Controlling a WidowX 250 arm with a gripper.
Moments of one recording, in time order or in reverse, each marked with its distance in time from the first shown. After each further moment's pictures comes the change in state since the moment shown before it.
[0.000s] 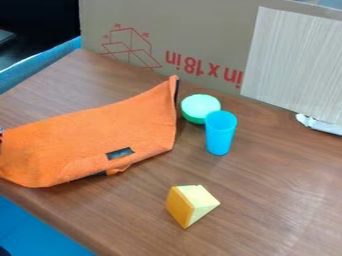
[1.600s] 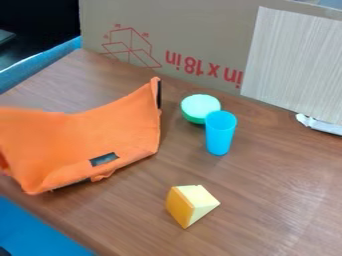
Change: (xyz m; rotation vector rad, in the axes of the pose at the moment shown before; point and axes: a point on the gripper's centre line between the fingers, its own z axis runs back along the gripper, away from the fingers) arm 0.032 -0.055 0.094 -0.167 0.234 0.153
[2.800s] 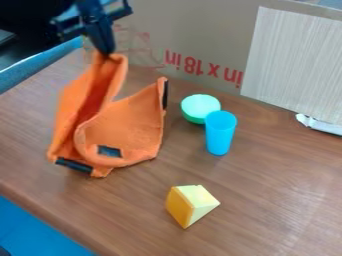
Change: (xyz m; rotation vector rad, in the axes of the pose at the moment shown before) arm 0.060 -0.158 -0.060 0.089 0.064 0.183
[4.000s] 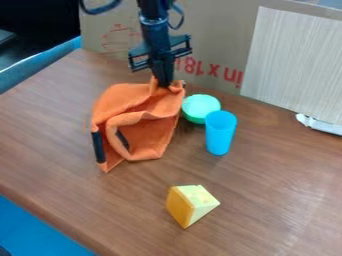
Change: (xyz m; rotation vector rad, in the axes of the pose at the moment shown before) arm -0.011 -0.064 -0.086 0.089 -0.047 -0.038
